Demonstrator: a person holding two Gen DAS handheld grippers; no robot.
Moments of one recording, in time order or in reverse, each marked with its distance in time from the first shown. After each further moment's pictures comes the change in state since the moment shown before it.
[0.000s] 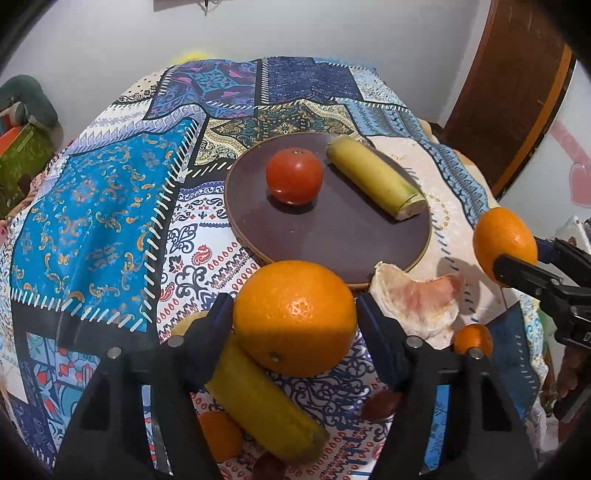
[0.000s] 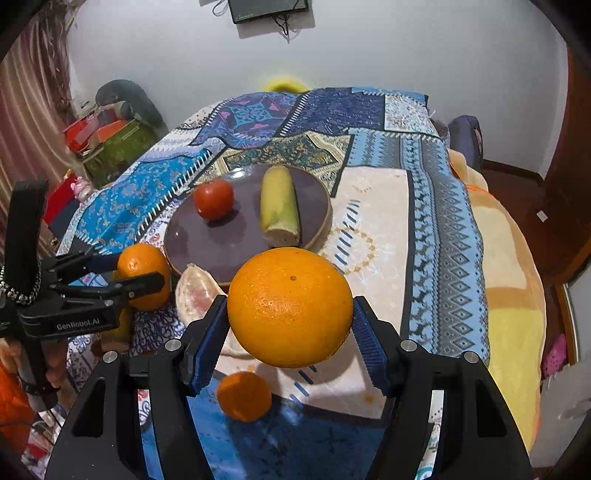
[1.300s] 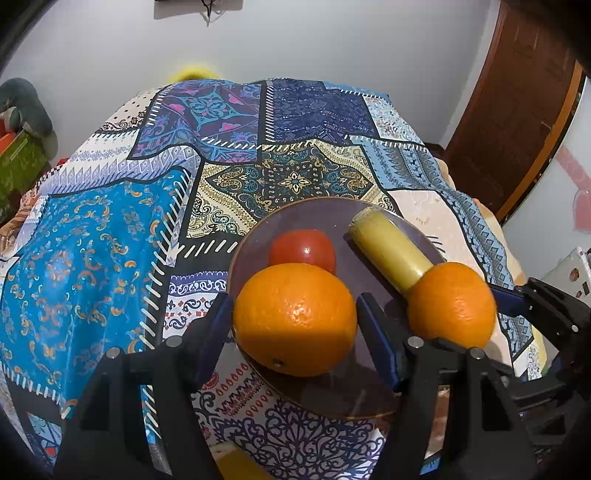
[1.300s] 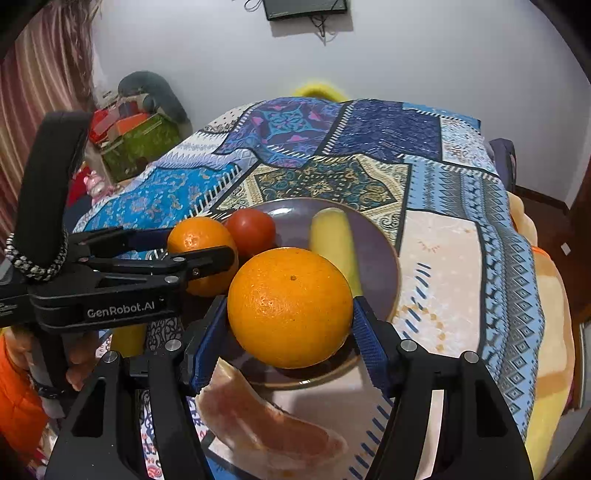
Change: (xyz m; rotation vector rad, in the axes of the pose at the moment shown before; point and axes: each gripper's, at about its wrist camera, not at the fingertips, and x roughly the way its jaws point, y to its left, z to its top) left arm 0.037 0.017 0.072 -0.022 -0.050 -0.011; right arm 0.060 0.035 0.051 -0.096 -0.005 0.076
